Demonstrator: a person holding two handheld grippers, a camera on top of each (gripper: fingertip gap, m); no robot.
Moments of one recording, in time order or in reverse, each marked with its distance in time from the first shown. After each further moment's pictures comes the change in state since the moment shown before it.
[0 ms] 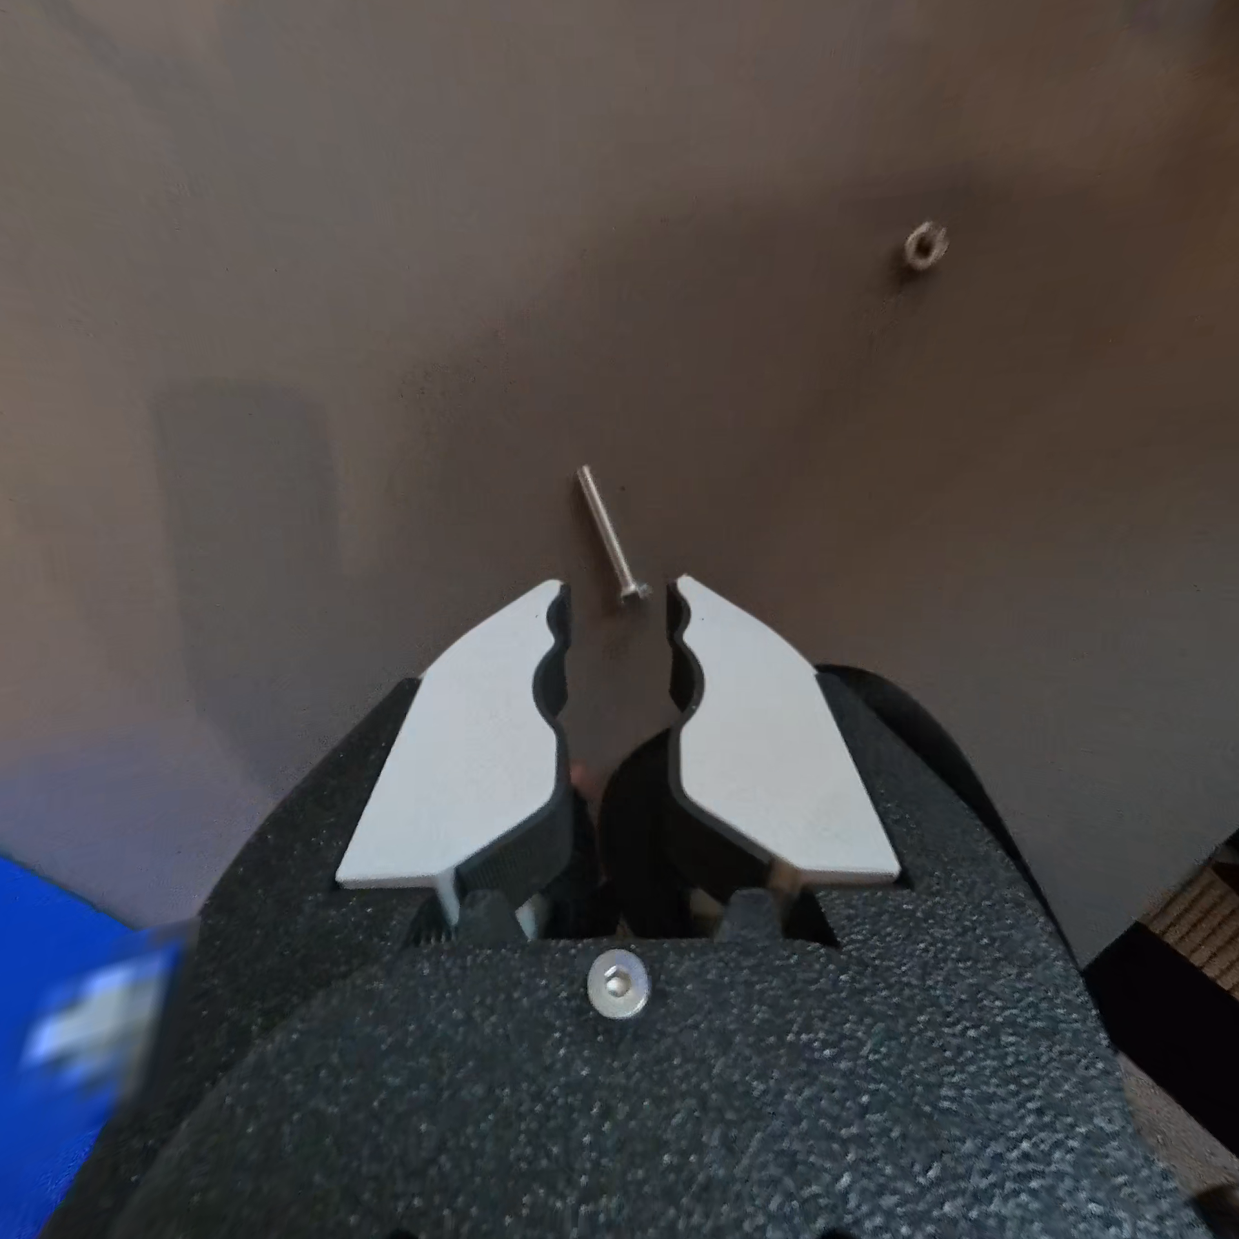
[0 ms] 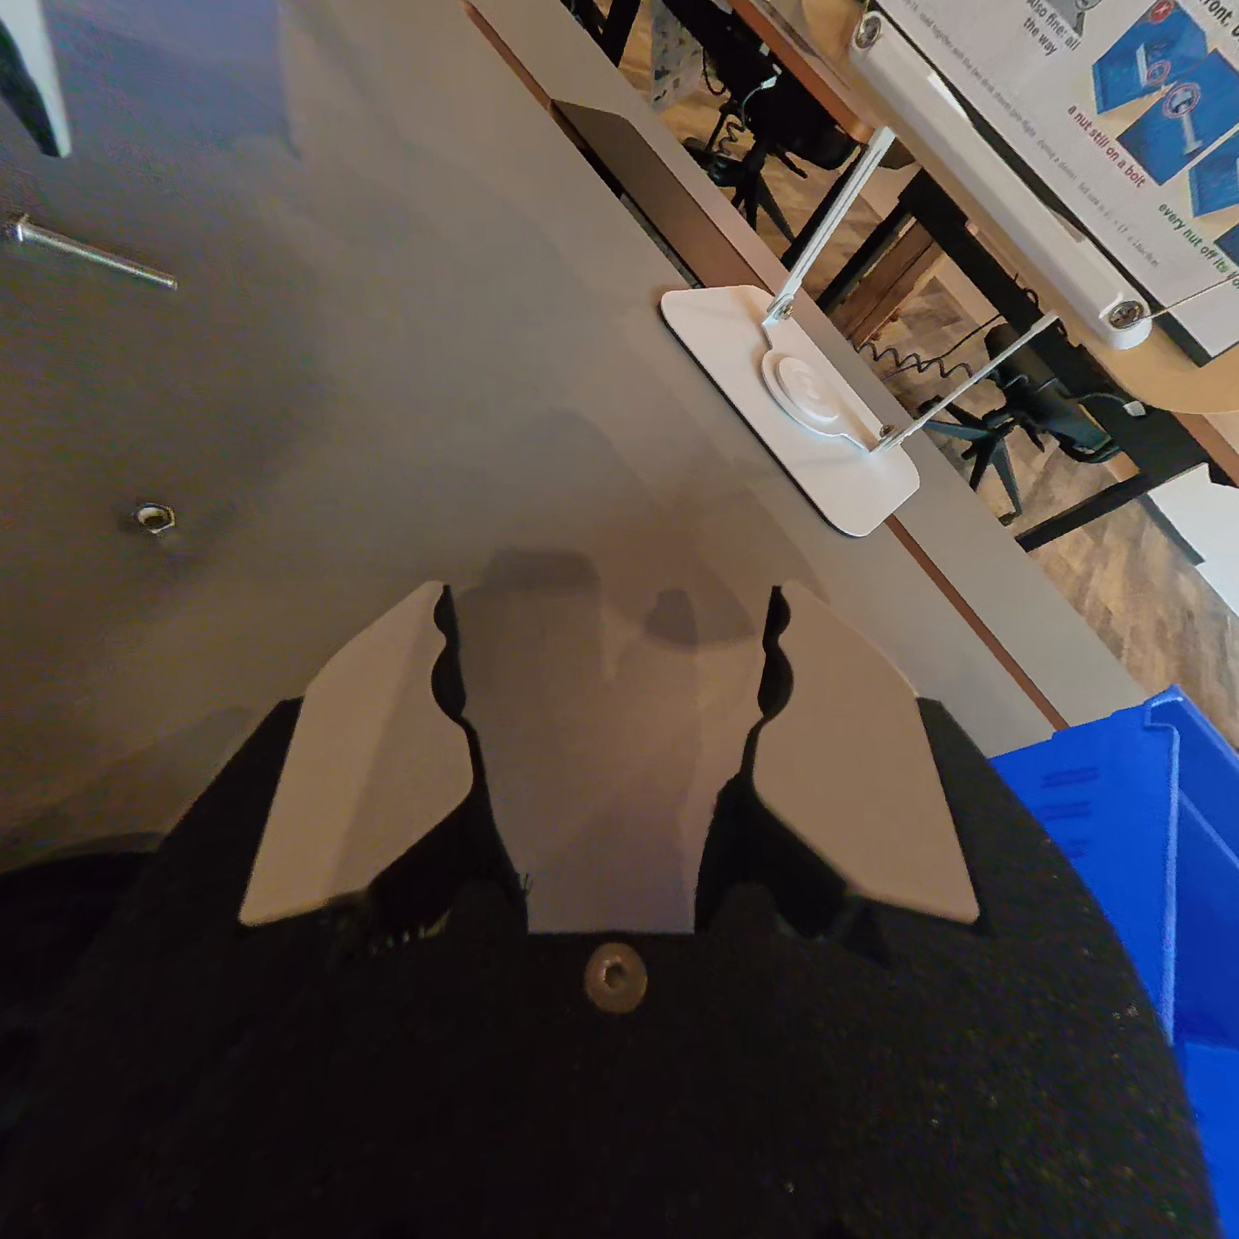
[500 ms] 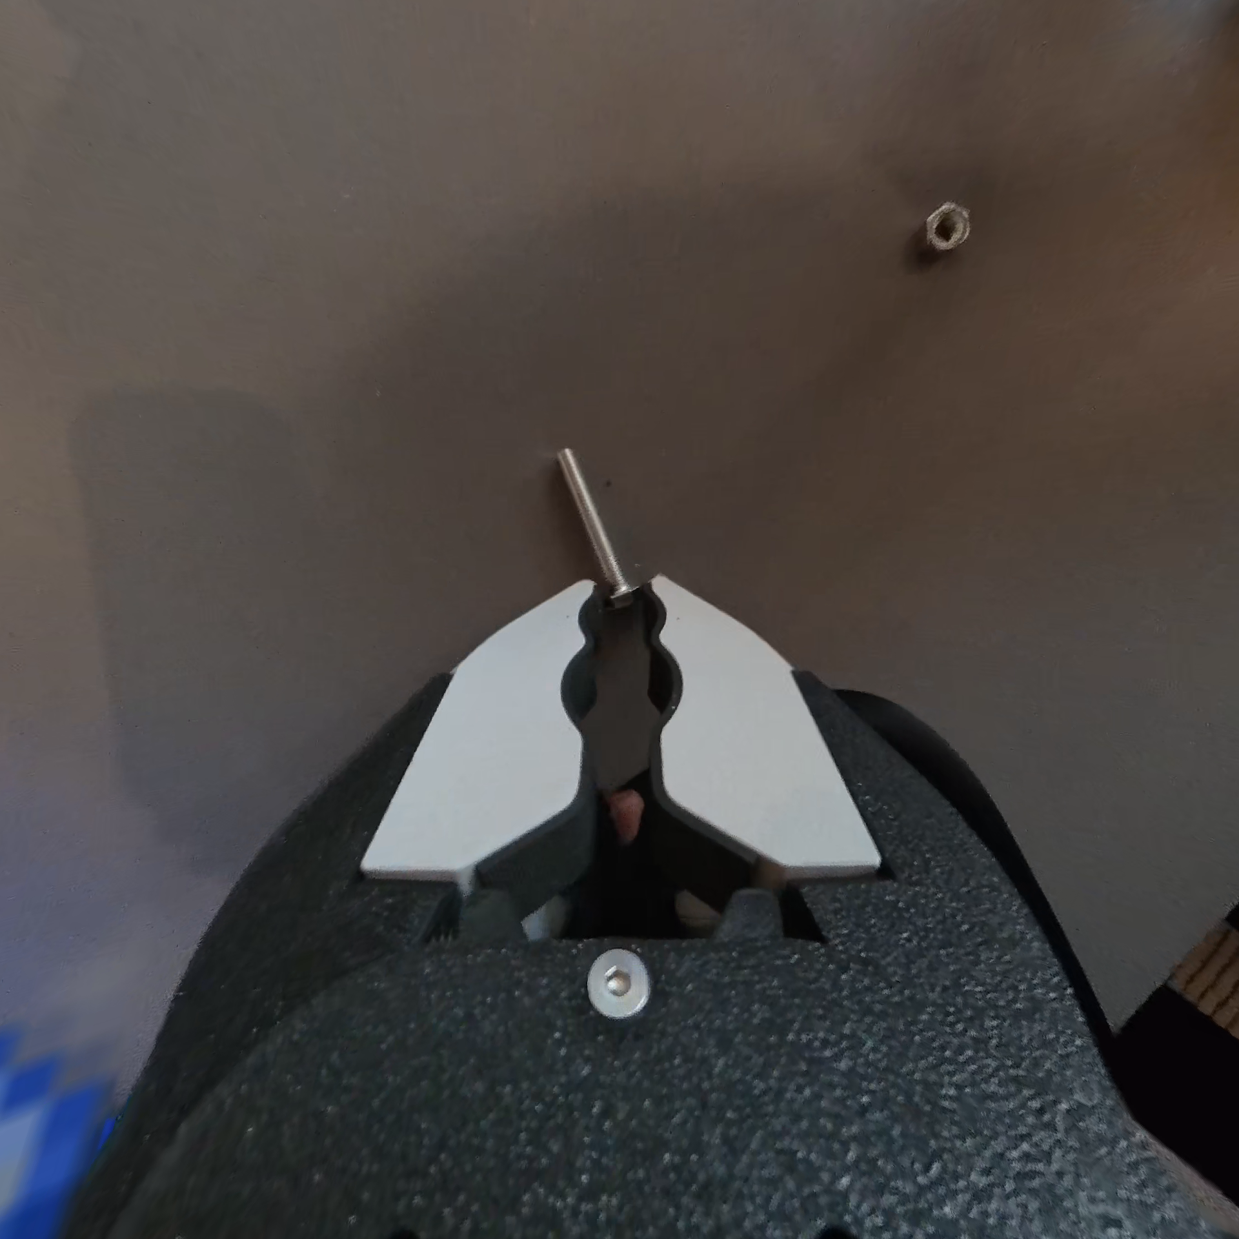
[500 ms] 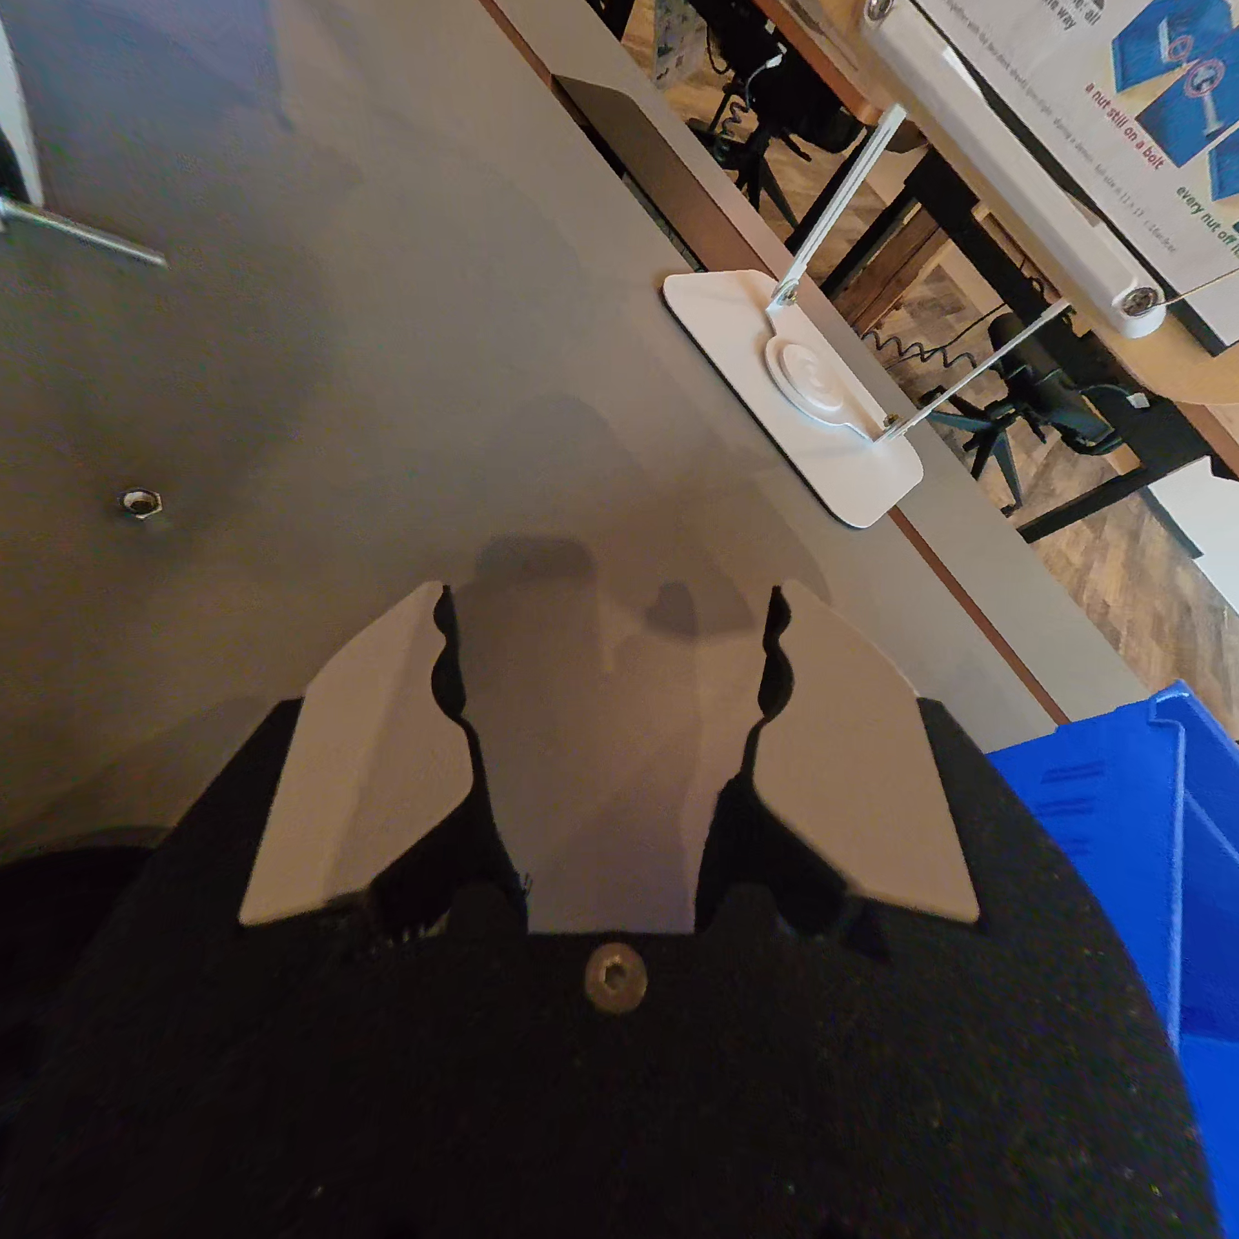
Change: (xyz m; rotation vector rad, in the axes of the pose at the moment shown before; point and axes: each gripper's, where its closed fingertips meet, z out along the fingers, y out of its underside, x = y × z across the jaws) left arm 0.004 0.011 0.023 0.058 0.054 -0.057; right arm 0.000 0.005 0.002 -0.019 -0.001 -0.007
